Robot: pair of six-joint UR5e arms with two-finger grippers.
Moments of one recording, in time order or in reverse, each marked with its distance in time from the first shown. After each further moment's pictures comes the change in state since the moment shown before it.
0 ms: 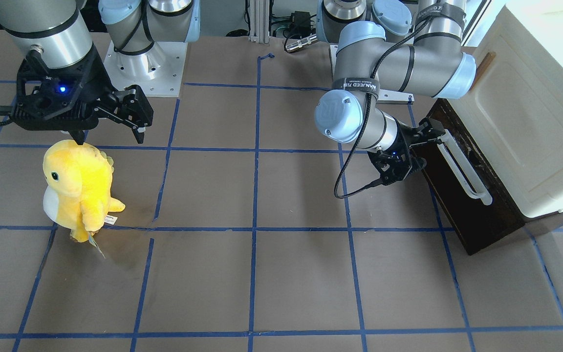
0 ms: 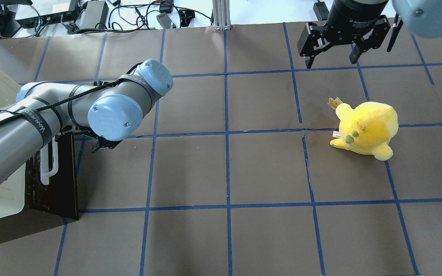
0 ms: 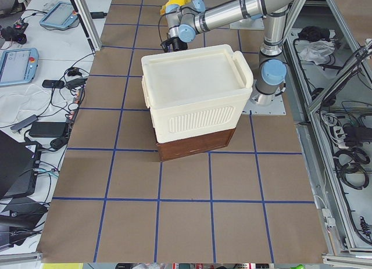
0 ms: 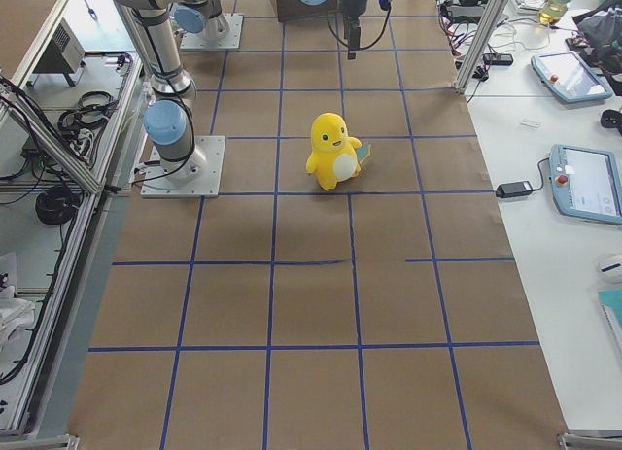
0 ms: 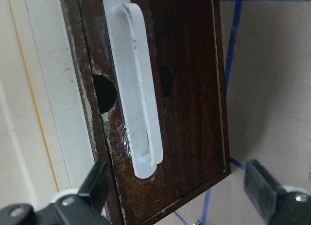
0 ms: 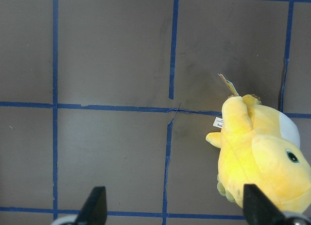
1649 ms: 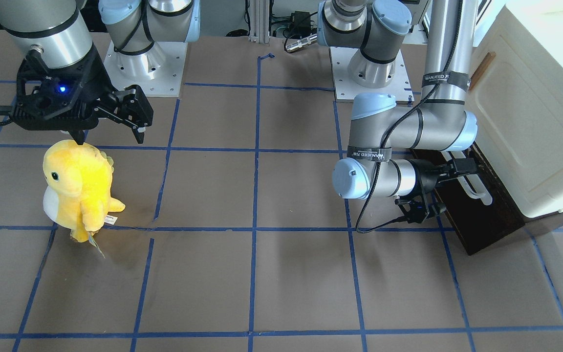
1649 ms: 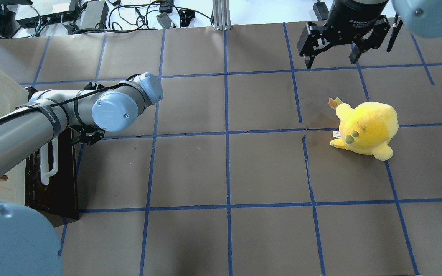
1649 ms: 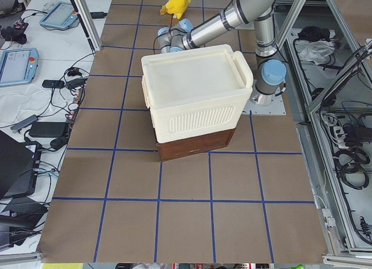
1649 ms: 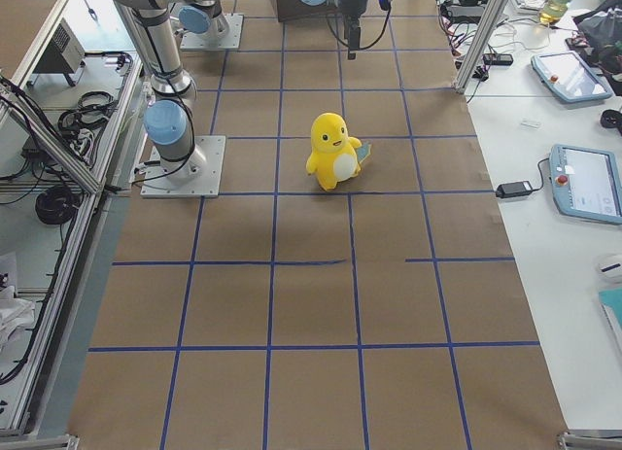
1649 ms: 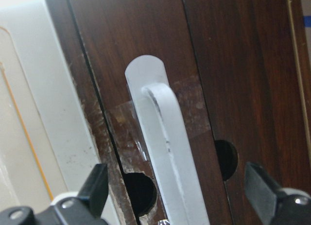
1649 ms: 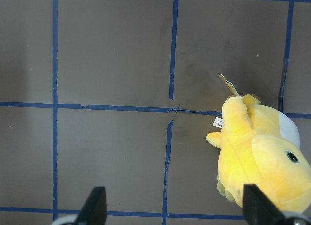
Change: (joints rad) left arm 0.084 -0.149 0.014 0.013 0.245 0.009; right arm 0.000 0.000 0.000 0.000 0.000 0.000
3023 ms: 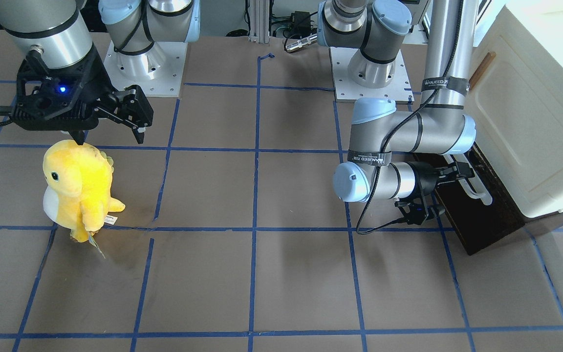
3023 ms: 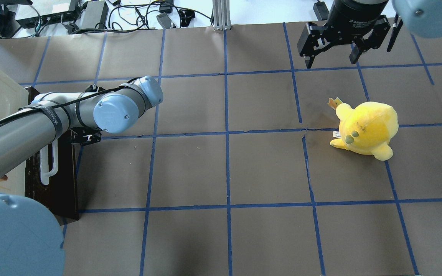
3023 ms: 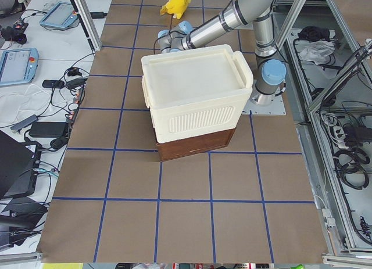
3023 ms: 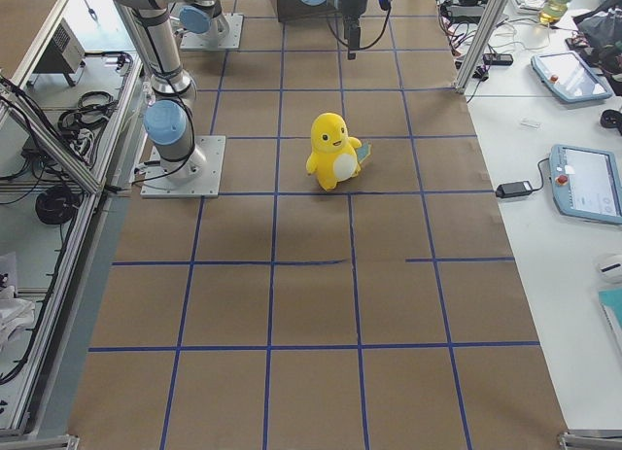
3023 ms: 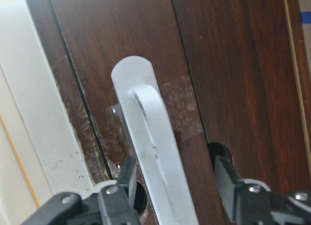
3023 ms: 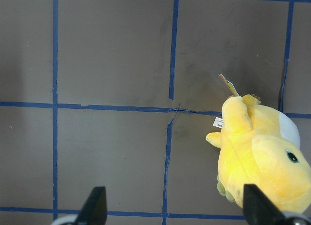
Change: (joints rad) left arm 0.008 -0.010 -0.007 -0.001 0.000 -0.006; right arm 0.000 0.000 0.000 0.000 0.000 -0.001
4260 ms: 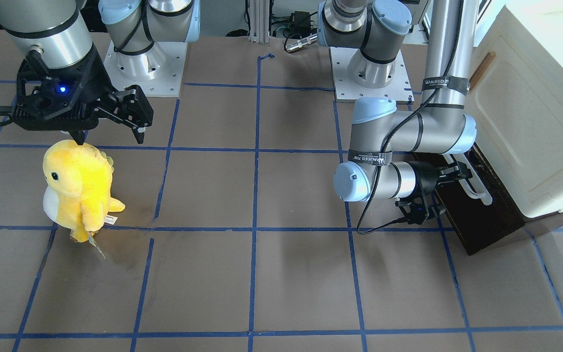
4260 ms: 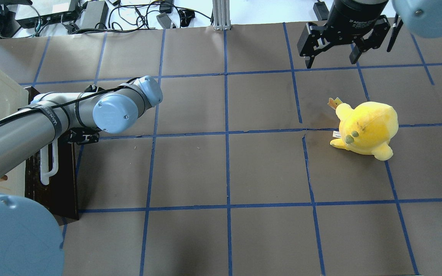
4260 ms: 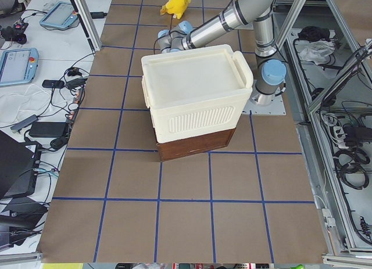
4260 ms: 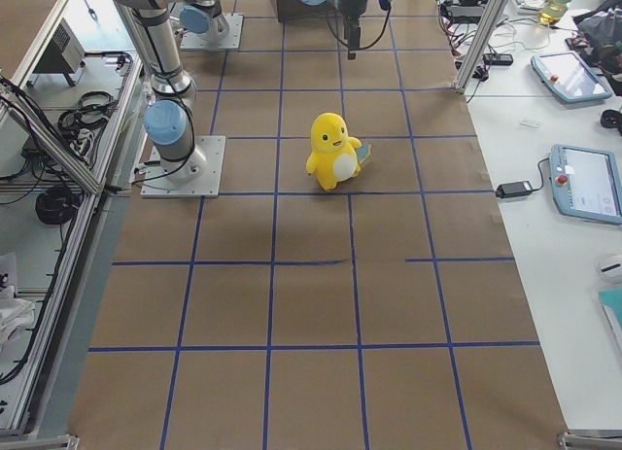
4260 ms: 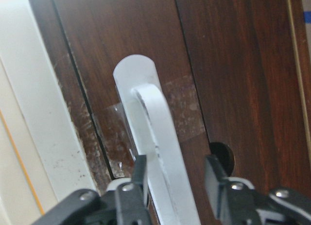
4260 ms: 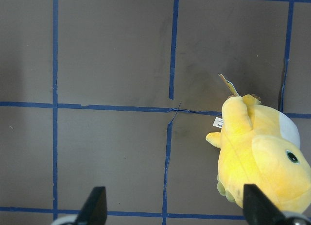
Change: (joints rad) left arm 0.001 0.002 -0.001 0.000 -0.003 -0.002; right arm 0.000 0.000 0.000 0.000 0.000 0.000
